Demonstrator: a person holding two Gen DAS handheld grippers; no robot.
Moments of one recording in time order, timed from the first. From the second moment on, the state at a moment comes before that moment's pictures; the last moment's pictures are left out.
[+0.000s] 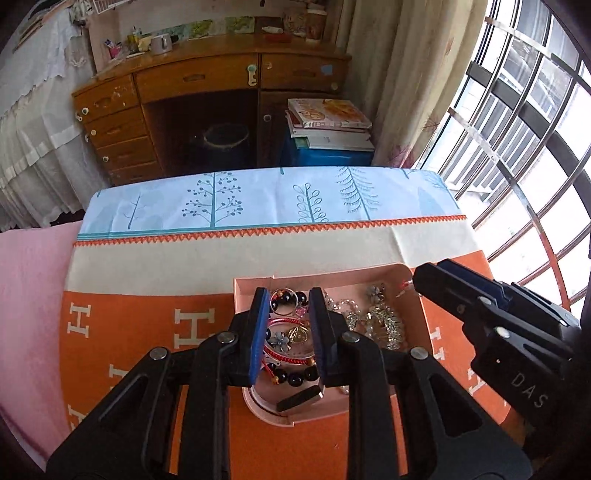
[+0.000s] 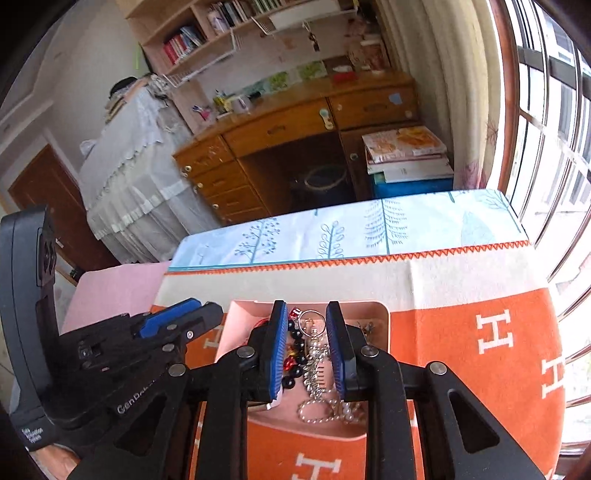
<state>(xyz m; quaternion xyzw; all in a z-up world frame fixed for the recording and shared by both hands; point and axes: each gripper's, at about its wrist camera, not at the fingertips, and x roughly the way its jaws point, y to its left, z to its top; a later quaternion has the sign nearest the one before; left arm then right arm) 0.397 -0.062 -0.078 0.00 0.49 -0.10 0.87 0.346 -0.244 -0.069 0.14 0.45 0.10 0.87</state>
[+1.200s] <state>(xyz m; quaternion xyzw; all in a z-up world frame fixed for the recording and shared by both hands) 0.195 -0.019 -0.045 0.00 0.42 -0.05 0.91 0.163 -0.253 -0.062 0.13 0.40 0.09 0.90</state>
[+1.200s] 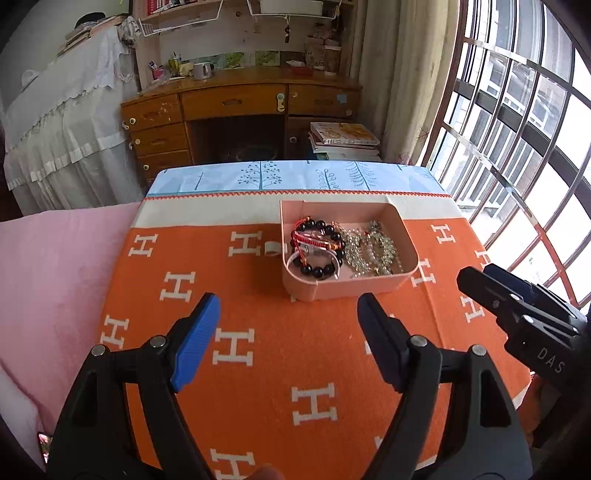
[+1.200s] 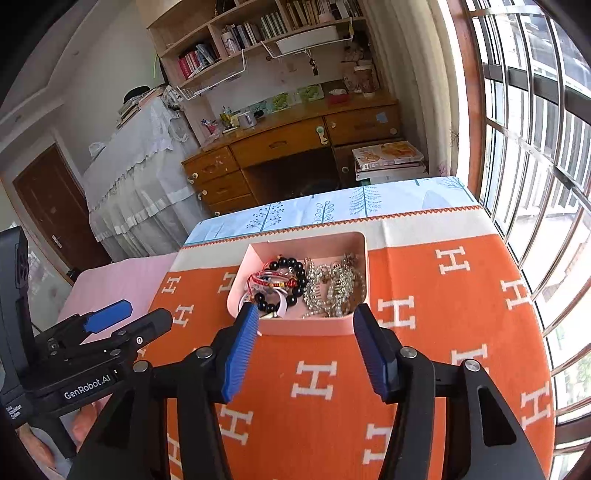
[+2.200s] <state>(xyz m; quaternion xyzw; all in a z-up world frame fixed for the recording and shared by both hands) 0.038 -0.027 -0.047 -0.02 0.38 -0.01 0.93 -0.022 -0.237 -0.037 0.12 0.36 0.08 0.92</state>
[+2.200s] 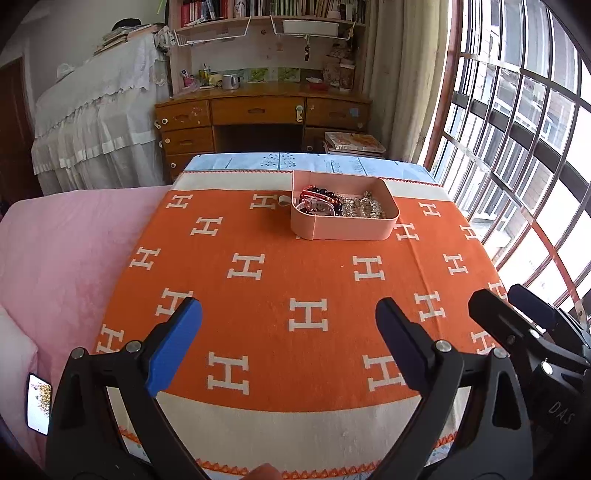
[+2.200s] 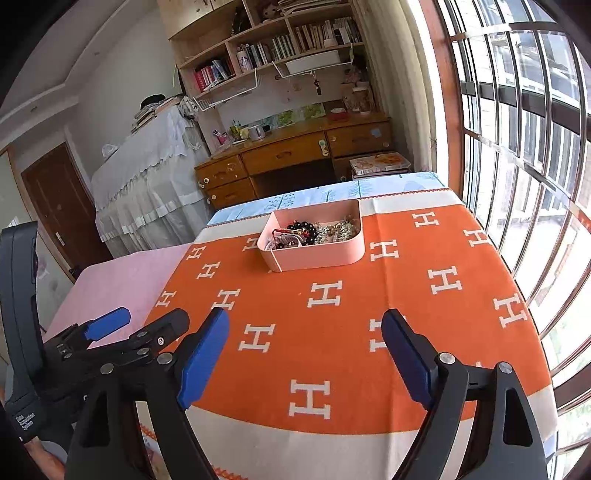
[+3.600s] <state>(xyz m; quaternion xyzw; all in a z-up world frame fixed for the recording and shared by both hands) 0.009 -0.032 -0.042 -0.01 0.38 0.00 0.93 -0.054 -0.237 -0.036 0.12 0.36 0.08 0.92</state>
